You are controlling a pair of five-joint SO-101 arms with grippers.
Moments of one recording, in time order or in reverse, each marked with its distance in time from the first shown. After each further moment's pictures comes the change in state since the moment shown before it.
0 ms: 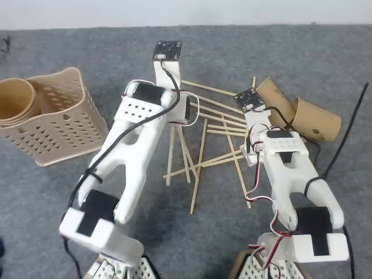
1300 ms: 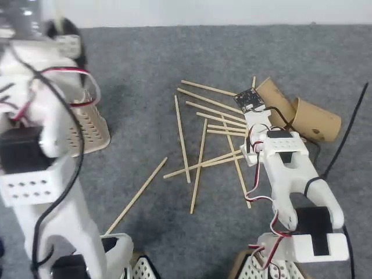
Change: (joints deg) left arm -25.5 -30.2 -17.2 -7.7 -16.1; right arm 0.0 0.0 0.0 0.0 0.0
